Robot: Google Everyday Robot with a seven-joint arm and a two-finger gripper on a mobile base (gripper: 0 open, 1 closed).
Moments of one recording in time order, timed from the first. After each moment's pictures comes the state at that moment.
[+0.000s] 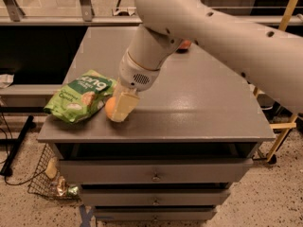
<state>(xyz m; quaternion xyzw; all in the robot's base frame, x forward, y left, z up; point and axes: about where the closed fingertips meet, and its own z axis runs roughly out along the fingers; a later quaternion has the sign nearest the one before) 0.508 0.077 0.852 -0.72 0.65 0.18 0.17</state>
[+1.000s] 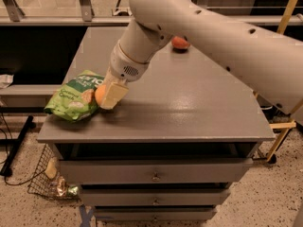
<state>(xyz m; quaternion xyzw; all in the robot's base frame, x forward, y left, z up) 0.548 0.109 0.860 -0.72 0.63 0.18 0.22</state>
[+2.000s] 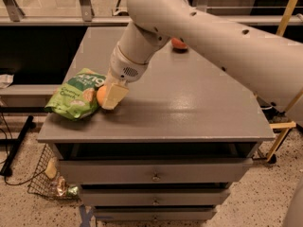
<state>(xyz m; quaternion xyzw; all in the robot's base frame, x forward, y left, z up) 0.554 0.110 0.851 -0.73 0.63 0.17 0.21</state>
